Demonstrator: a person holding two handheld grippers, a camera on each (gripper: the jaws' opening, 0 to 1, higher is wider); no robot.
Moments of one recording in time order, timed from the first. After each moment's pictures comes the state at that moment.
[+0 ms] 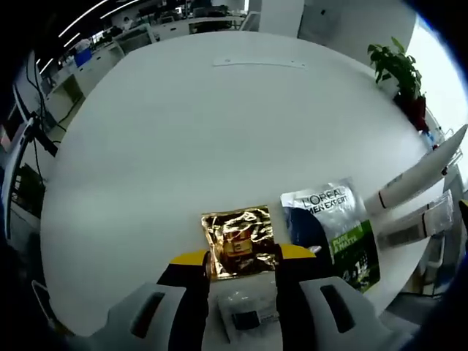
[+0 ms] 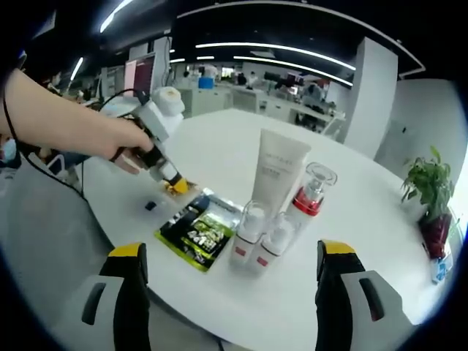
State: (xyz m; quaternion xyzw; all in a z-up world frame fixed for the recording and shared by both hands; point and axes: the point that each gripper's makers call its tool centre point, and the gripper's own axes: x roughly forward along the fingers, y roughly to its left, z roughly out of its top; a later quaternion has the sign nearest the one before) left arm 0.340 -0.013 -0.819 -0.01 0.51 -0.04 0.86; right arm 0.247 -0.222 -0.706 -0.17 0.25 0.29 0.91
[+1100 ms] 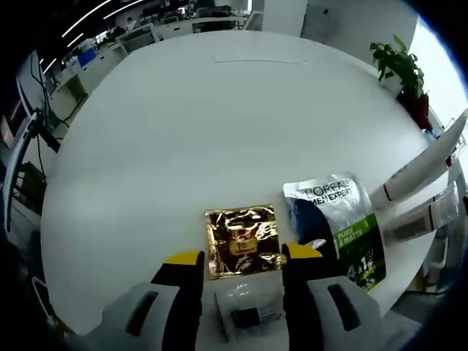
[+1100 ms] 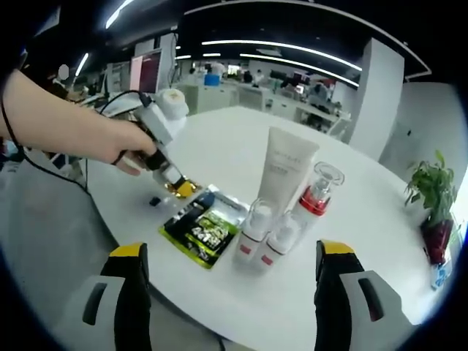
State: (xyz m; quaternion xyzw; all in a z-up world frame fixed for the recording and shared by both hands) left arm 0.327 -0.014 -0.819 0.00 0.51 -0.03 0.86; right arm 0.243 -0.218 -0.710 -0.18 0.26 0.30 0.90
